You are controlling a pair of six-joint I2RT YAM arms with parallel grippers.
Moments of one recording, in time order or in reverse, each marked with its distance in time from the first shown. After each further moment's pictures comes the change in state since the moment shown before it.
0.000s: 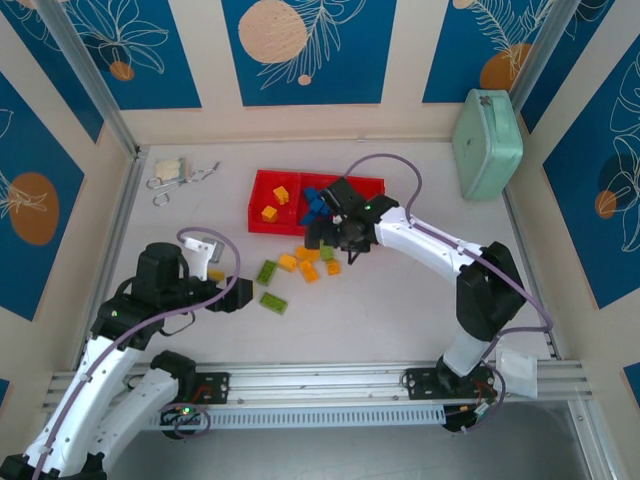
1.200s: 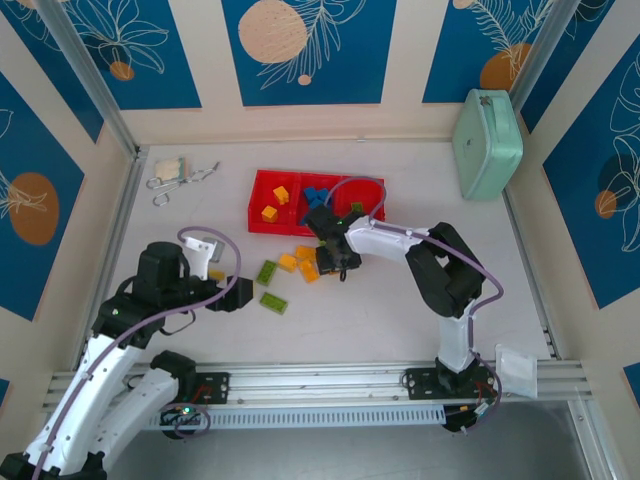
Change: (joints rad) left arm 0.002 0.008 0.000 -0.001 -0.006 0.000; right arm 0.043 0.256 -0.011 0.027 0.128 -0.141
